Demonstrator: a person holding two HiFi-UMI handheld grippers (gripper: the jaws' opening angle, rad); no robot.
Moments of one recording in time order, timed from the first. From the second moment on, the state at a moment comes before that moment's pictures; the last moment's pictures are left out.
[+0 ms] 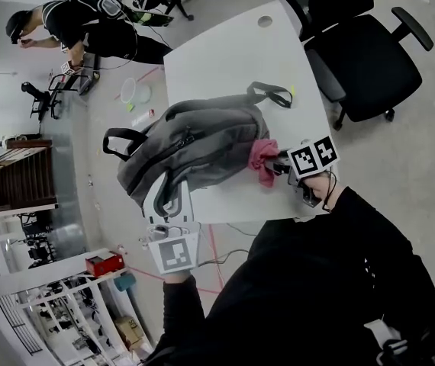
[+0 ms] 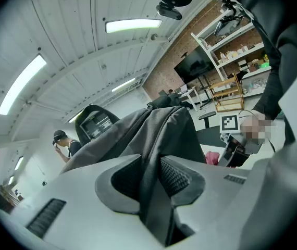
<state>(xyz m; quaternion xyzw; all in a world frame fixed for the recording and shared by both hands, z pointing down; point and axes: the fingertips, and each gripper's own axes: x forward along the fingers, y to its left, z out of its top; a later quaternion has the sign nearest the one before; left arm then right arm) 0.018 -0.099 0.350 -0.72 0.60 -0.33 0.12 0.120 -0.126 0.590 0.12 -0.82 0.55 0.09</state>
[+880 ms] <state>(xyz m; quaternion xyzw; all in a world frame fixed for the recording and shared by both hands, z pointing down) -0.029 -0.219 0.339 -0.72 0.52 -0.43 0.17 0.121 -0.156 0.642 0.26 -0.83 0.46 0.20</state>
